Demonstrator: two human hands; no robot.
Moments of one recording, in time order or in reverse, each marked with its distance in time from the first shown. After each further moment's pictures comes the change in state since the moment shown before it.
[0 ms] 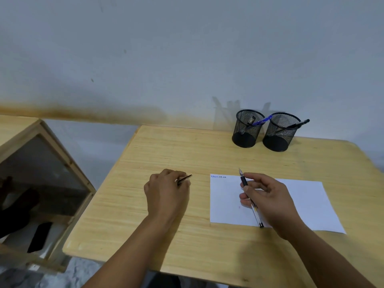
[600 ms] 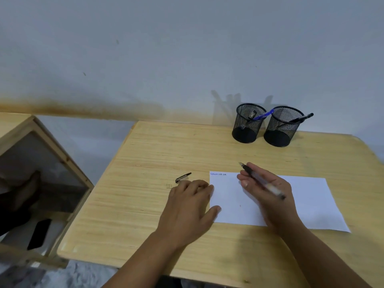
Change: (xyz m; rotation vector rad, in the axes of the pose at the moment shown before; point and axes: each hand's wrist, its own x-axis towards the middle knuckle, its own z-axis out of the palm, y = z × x) left_hand -0.039 0.014 0.007 0.109 -0.260 0.492; right_hand 0.010 0.012 0.006 0.237 -0.010 -0.127
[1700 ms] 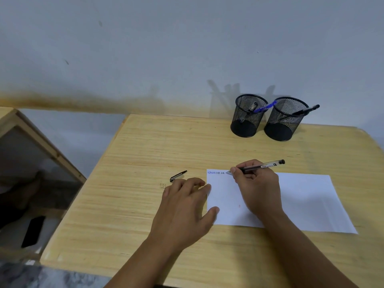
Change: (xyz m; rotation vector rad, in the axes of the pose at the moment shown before) left_hand 0.003 0.001 0.000 0.042 -0.044 -0.047; right_hand 0.036 0.024 0.019 -0.704 0.177 -0.249
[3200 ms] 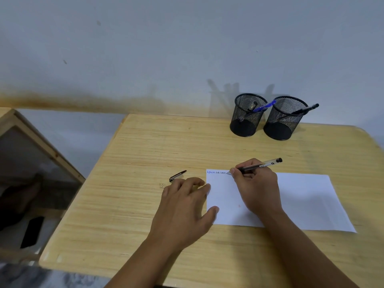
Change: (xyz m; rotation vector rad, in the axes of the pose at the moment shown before) left_hand 0.000 0.000 0.000 -0.008 -0.003 -0.011; right_hand 0.001 0.003 0.001 -0.026 0.016 -0.053
